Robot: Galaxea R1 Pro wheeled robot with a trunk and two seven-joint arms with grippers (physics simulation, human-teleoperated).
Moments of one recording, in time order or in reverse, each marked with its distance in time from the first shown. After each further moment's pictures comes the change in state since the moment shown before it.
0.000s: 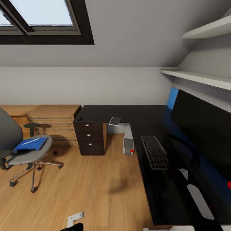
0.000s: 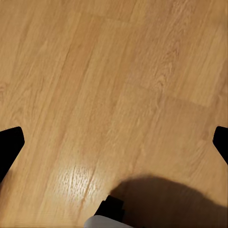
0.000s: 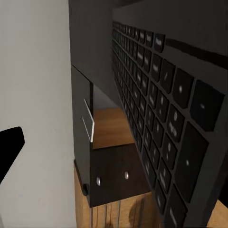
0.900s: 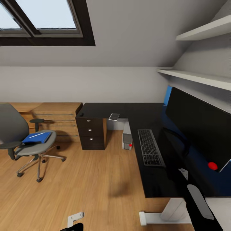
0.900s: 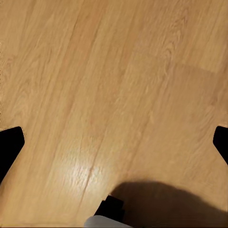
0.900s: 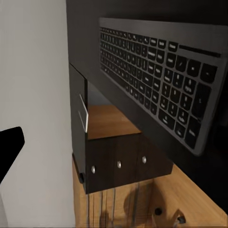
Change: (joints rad) left arm 0.000 0.000 0.001 0.000 0.000 0.000 0.000; right arm 0.000 0.000 0.000 0.000 -0.001 0.000 0.000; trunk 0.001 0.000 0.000
